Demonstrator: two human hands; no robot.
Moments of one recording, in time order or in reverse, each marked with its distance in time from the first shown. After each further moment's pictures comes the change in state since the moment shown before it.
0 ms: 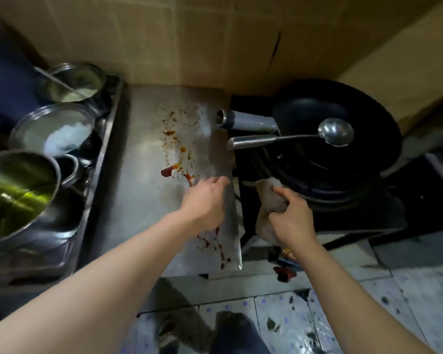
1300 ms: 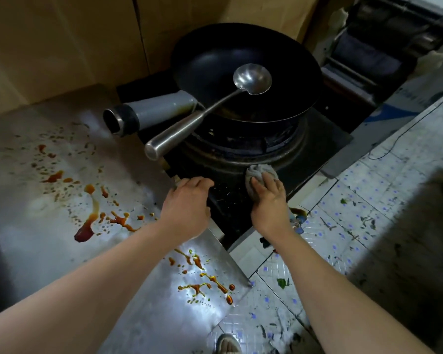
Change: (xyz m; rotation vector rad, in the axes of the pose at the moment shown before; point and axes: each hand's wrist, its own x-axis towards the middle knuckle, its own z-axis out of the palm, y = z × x) left_hand 0.107 -0.006 0.059 0.167 -0.184 0.517; right_hand 0.056 0.091 0.075 -0.268 0.408 0.101
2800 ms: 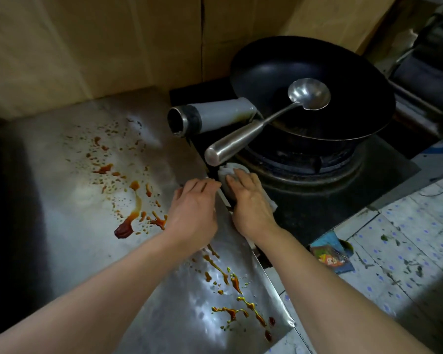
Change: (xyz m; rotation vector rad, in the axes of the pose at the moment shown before) left_hand -0.013 -0.052 -0.004 -0.026 0.230 -0.117; right_hand 0.035 -0.092 0.044 -0.039 -0.231 -0.343
